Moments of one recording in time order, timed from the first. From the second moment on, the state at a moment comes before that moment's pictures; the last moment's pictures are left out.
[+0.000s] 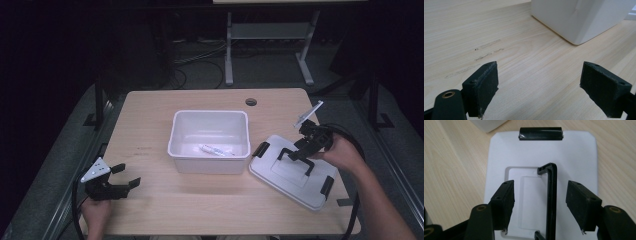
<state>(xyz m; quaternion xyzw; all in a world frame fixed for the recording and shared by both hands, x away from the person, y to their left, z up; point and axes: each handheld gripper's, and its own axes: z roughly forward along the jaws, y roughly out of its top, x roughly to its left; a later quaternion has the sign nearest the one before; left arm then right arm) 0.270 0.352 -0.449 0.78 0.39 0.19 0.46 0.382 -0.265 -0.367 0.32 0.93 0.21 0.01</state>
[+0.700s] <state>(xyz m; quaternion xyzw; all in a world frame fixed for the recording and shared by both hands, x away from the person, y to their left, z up) 0.270 0.352 -0.449 0.78 0.39 0.19 0.46 0.385 -0.274 -0.383 0.33 0.92 0.20 0.00</state>
